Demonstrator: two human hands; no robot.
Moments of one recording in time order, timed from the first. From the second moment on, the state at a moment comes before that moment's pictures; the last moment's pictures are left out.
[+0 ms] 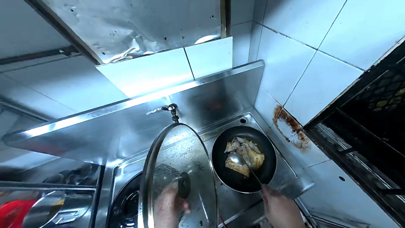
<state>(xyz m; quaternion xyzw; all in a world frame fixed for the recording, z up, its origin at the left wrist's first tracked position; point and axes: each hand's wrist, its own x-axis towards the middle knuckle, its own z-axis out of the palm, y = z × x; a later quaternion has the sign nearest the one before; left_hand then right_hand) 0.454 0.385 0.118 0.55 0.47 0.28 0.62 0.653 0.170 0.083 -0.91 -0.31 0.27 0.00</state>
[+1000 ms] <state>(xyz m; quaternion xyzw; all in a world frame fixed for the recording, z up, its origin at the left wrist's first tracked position) 0.444 0.367 0.122 0.57 0.47 0.26 0.63 0.757 0.226 0.171 -0.88 -0.35 0.23 -0.21</state>
